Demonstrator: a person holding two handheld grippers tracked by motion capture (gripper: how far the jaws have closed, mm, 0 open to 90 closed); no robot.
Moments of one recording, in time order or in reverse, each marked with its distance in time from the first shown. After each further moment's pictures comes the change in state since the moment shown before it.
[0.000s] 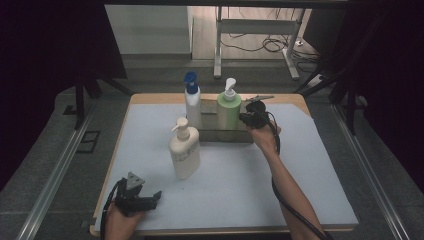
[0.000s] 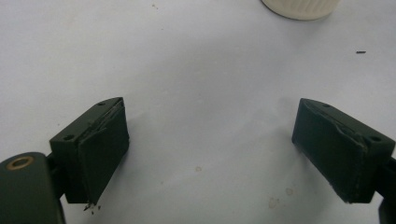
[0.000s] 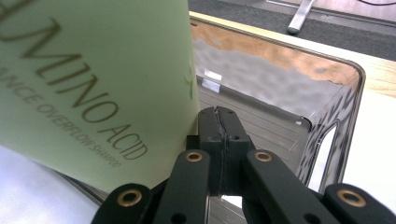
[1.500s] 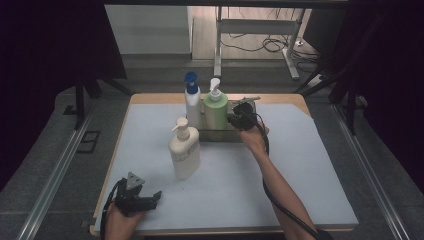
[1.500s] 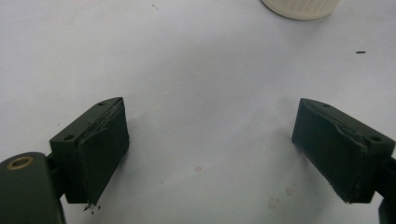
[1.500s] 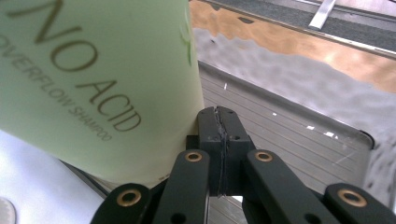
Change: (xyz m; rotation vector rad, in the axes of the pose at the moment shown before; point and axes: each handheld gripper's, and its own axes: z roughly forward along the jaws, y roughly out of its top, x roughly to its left) left arm 0.000 0.000 0.000 0.000 0.001 0.002; right arm 0.030 0.003 0.022 0.024 0.049 -0.035
